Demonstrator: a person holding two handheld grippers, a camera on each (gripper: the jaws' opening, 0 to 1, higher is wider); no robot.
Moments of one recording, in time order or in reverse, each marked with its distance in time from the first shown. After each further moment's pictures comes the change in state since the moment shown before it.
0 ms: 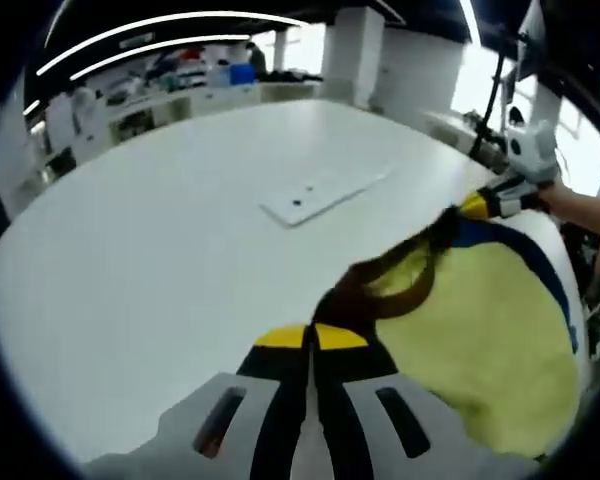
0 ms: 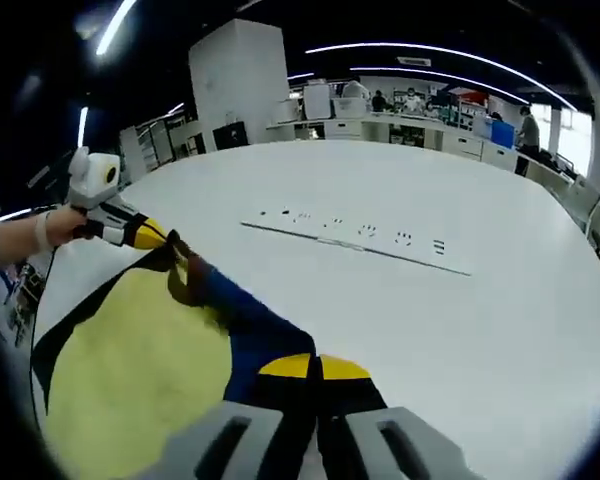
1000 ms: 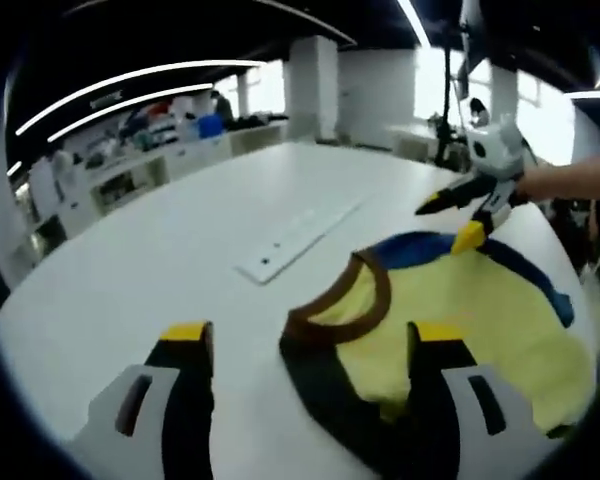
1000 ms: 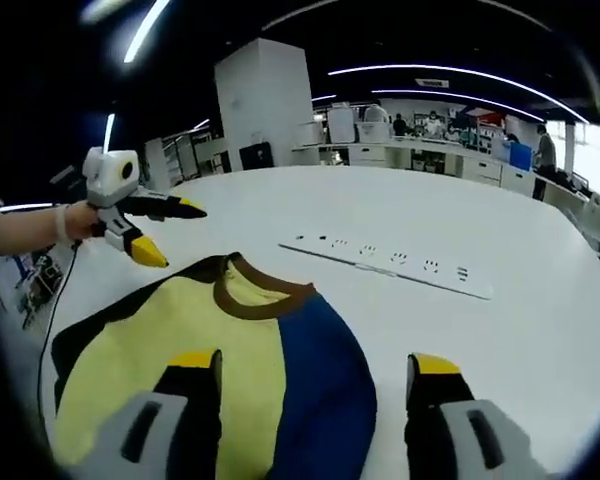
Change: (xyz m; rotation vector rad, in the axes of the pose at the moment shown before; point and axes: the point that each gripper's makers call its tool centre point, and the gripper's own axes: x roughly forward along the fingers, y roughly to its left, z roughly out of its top) left arm -0.039 -0.039 0.037 0.208 -0.184 -0.061; right arm -0.029 0.038 0.018 -0.036 -0.132 0.116
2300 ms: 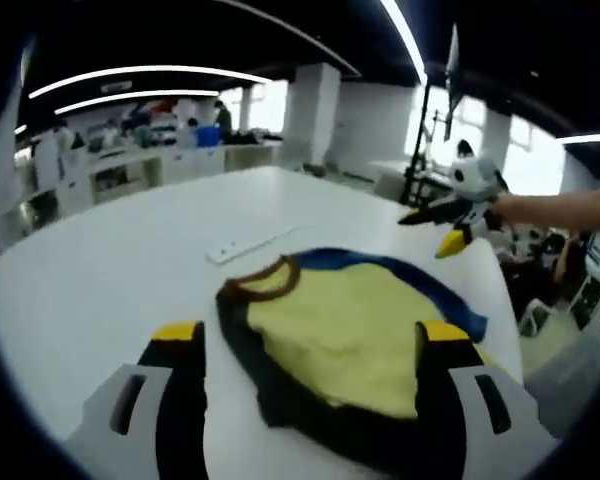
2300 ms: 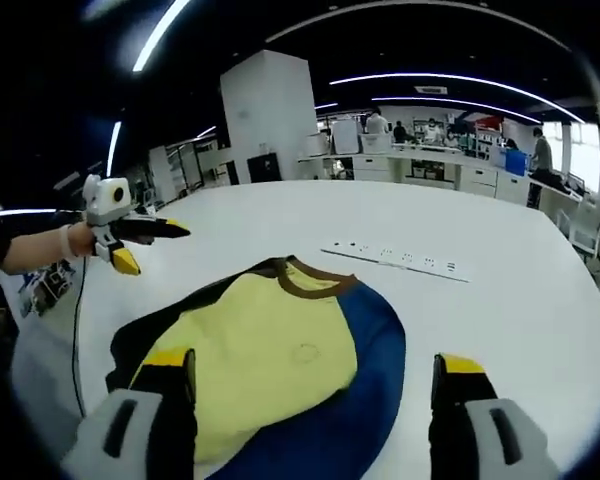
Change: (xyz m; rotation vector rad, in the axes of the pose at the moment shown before) left arm -0.124 -0.083 -0.012 -0.139 -0.100 -0.065; right arm -0.114 0.069 -0.013 0.018 -0.036 -0.009
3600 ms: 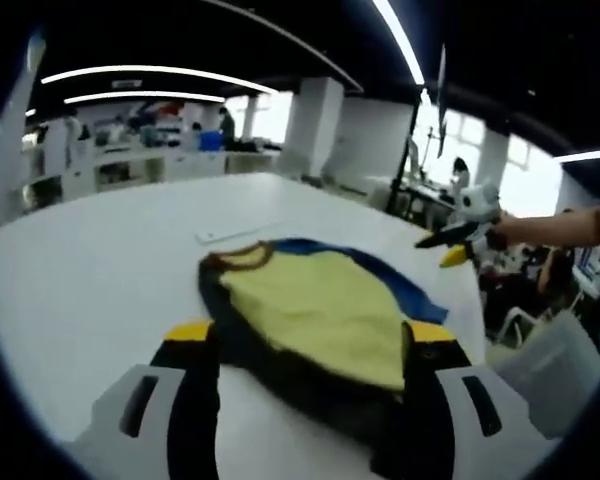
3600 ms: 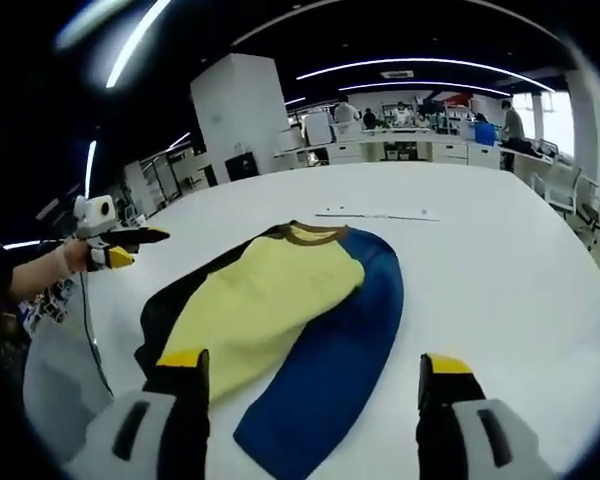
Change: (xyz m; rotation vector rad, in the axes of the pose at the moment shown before) left arm -0.056 -0.052 -0.036 -0.052 -0.056 -0.021; right arm -0.076 0.040 -0.076 0.140 0.034 -0.069
